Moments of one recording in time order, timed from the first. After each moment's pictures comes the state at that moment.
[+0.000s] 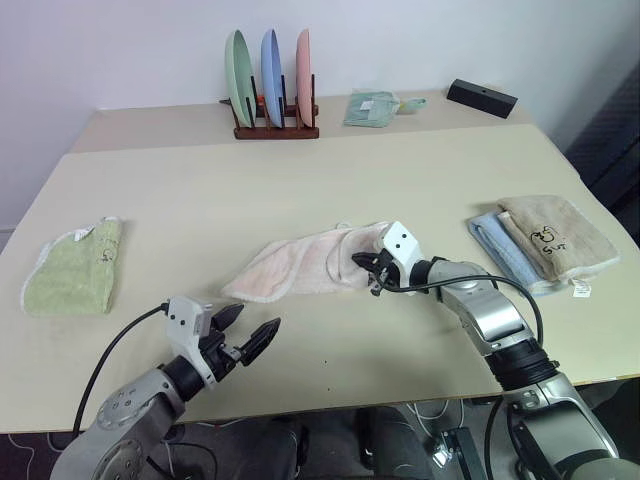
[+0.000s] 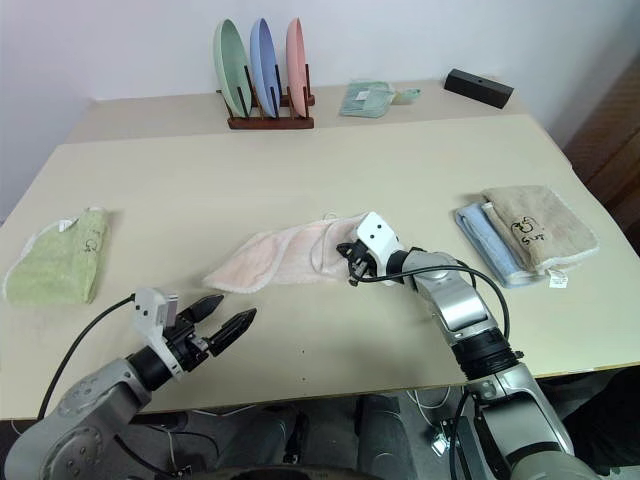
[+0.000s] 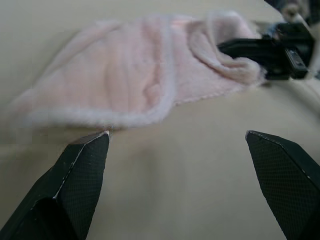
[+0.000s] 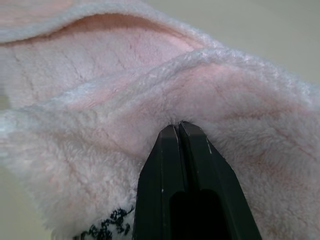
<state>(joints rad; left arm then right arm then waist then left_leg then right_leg) 0.36 0.38 0.17 -0.66 -0.72 0.64 -0.41 -0.47 -0.47 0.23 0.11 0.19 0.37 0.73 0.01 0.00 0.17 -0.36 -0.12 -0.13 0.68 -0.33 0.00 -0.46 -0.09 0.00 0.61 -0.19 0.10</state>
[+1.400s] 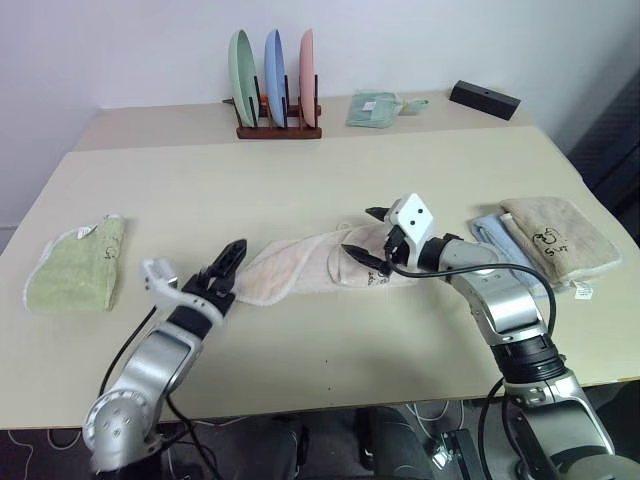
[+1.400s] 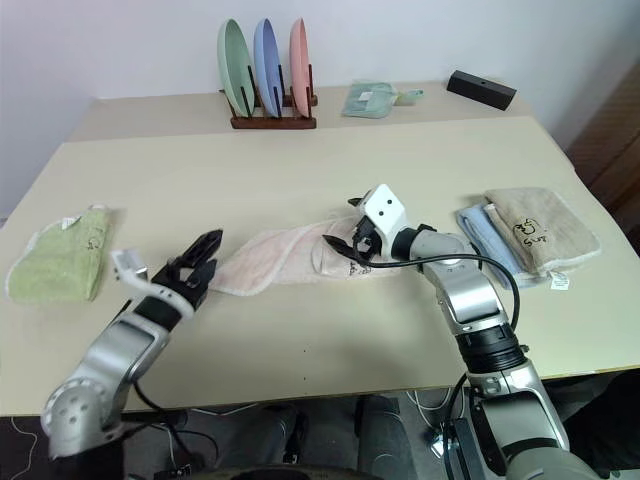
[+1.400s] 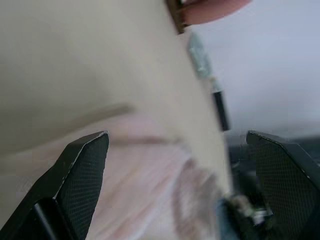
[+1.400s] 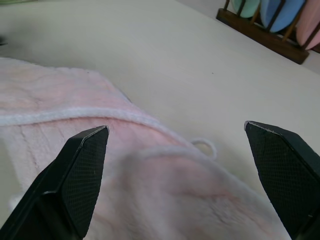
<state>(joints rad) -0.01 0.15 0.29 -0.47 -1.62 0.61 0.41 -0.50 -0.45 0.15 -0.02 0.17 0.35 0.72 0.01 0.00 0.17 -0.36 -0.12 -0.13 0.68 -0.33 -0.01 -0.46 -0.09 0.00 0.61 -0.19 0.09</state>
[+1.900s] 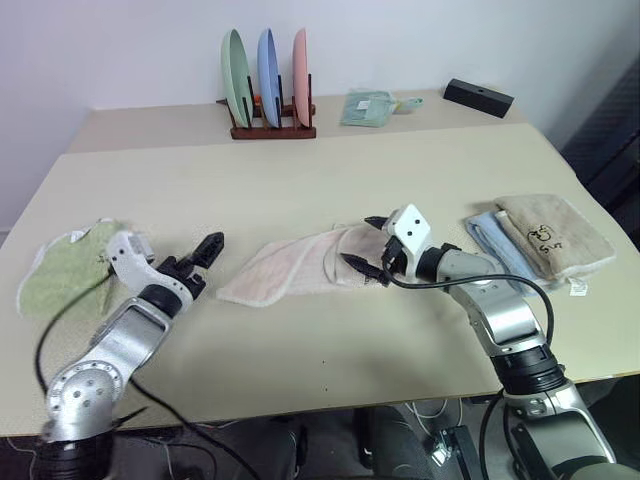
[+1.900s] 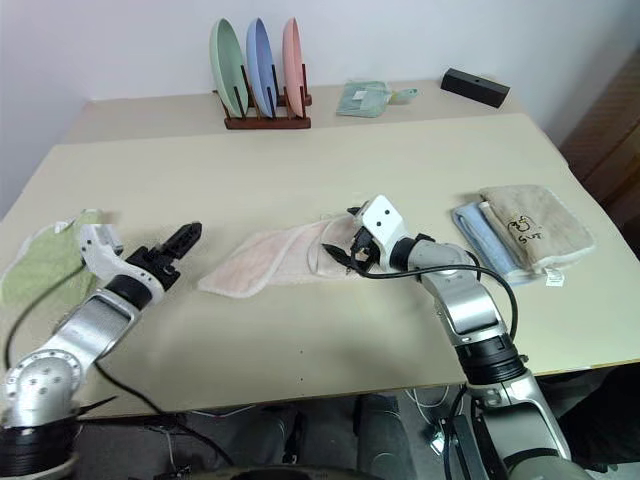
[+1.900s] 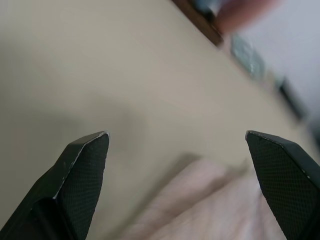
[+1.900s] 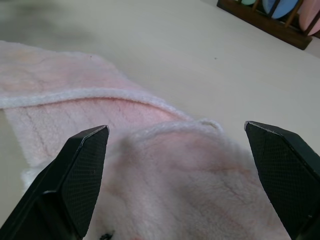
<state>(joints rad) 0.01 0.60 0.24 -0.47 -1.28 0.60 0.18 -0.44 -0.45 0.15 -0.06 0.16 0.36 0.70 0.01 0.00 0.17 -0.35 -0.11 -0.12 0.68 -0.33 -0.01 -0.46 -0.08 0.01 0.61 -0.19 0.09</state>
